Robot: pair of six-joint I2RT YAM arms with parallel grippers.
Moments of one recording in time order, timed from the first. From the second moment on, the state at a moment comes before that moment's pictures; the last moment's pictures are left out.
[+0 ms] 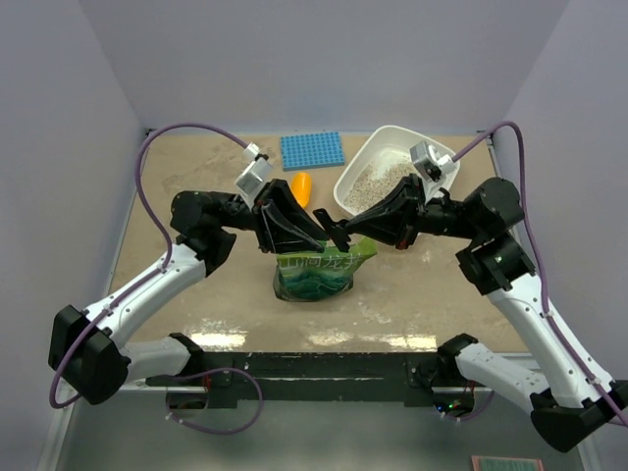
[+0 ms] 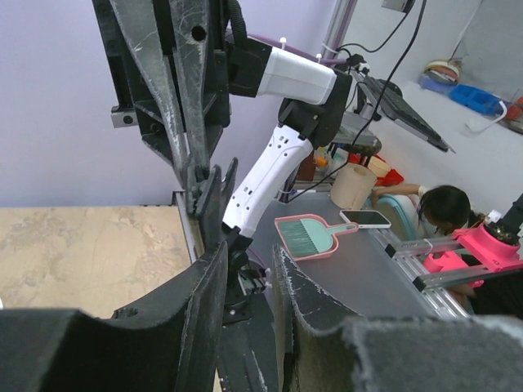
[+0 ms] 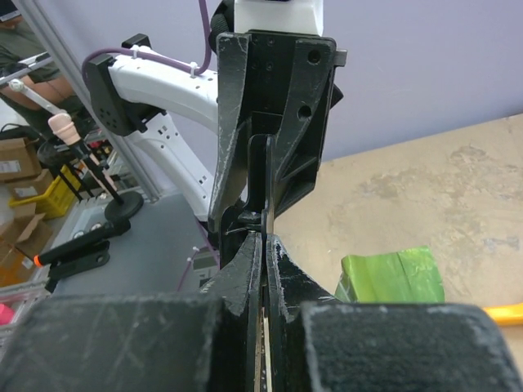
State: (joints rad) left arm -0.60 1.21 0.96 0.97 1.18 -0.91; right arm 0.47 0.93 1.12 0.05 -0.98 0.46
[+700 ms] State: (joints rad) left arm -0.60 1.16 1.06 0.41 1.17 -0.50; right arm 0.54 0.93 1.12 0.01 -0.83 0.42
